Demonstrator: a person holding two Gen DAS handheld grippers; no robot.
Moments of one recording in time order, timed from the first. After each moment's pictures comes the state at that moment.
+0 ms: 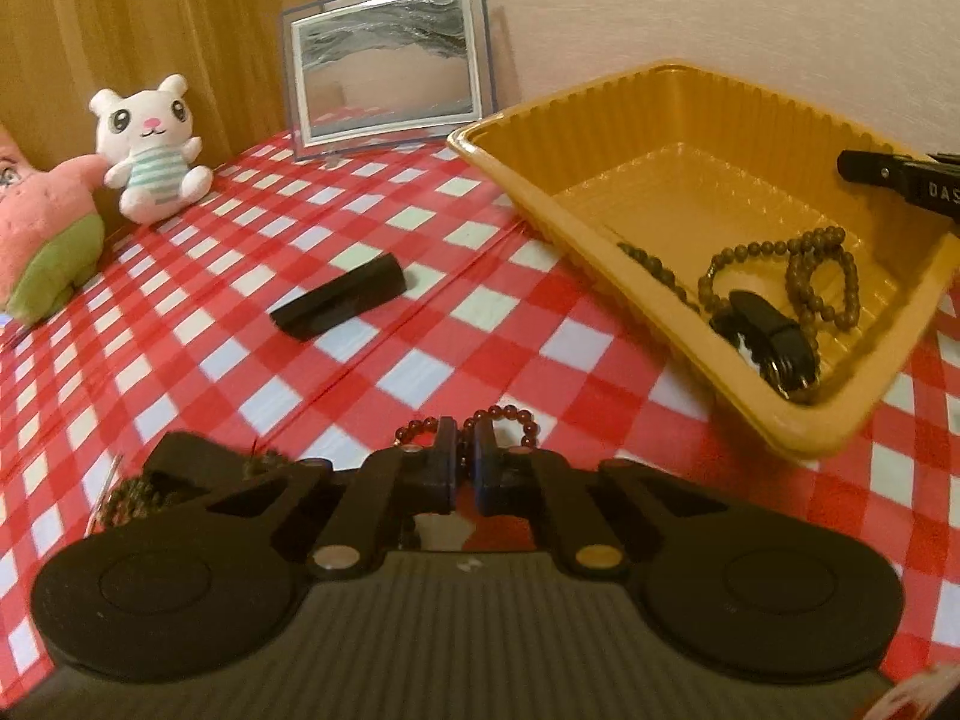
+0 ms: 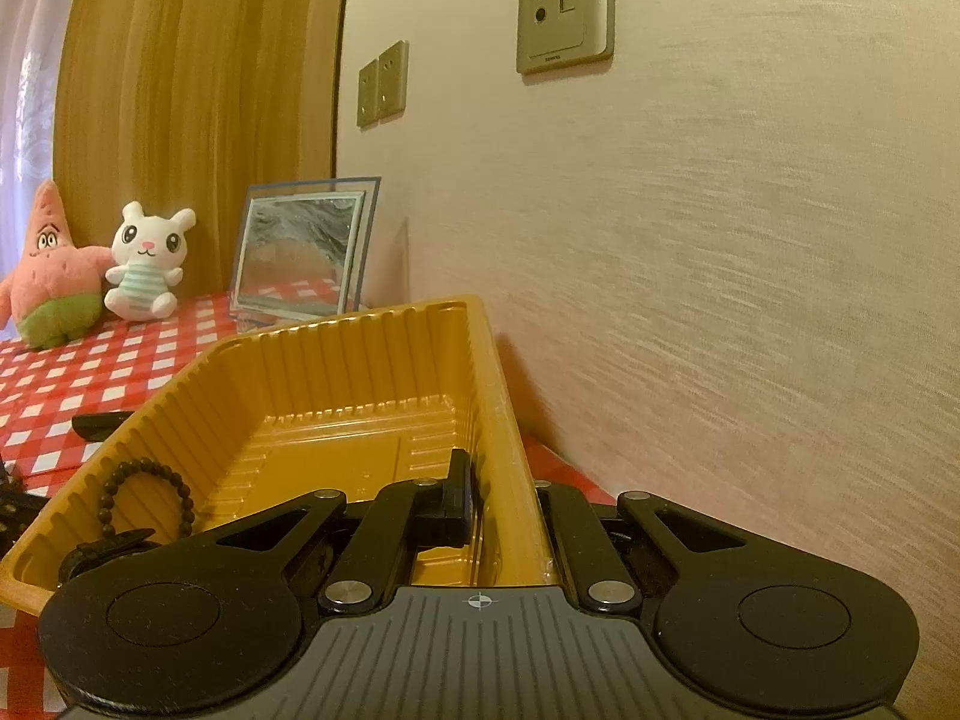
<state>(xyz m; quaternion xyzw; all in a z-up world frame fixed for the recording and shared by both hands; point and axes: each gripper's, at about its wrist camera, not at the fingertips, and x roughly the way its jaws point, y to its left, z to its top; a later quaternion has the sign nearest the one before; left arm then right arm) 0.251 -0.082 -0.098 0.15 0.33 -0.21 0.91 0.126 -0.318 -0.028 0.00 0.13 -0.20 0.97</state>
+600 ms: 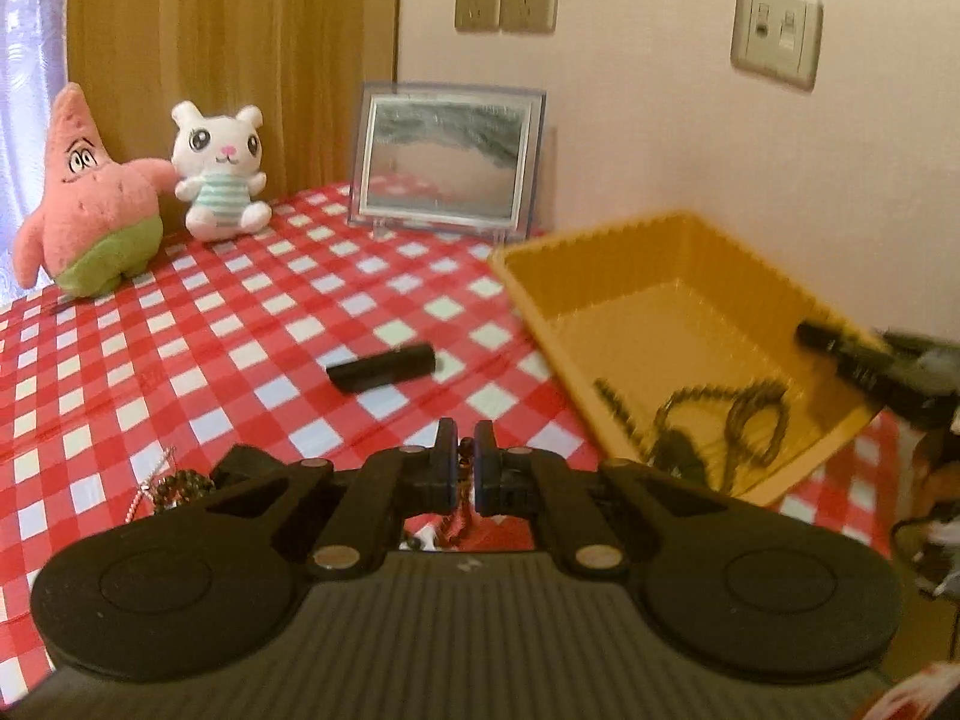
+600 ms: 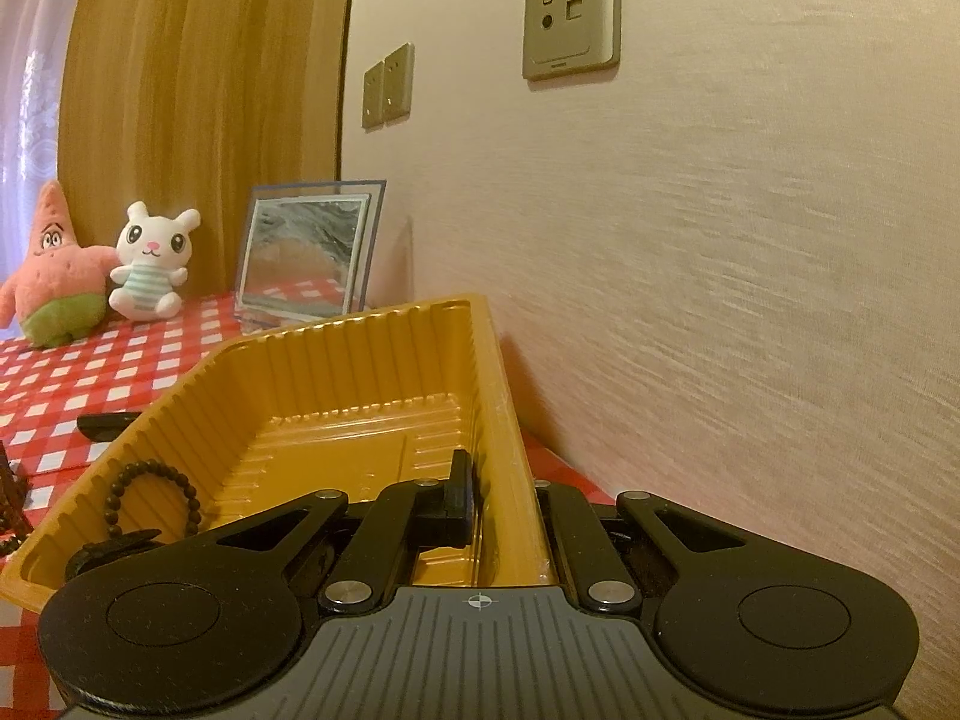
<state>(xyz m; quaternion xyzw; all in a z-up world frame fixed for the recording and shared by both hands) 0.224 -0.051 -0.027 0.03 0.29 -0.20 0.93 0.124 -0.315 -0.027 0.00 0.13 -0.19 0.97</state>
